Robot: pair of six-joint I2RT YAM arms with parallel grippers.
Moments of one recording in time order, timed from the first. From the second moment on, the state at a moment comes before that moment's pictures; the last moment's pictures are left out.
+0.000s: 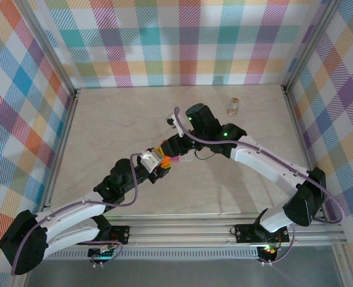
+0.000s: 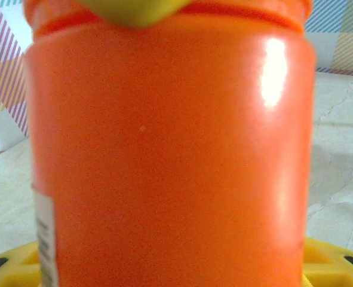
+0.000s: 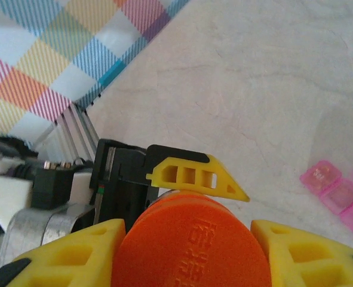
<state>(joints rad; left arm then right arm) -0.75 0.94 0.36 0.42 0.07 0.18 0.83 1.48 1.40 -0.59 -0.47 0.21</state>
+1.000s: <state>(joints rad) -0.75 0.80 0.34 0.38 0.28 0.21 0.76 1.39 1.45 -0.88 -0.73 -0.62</state>
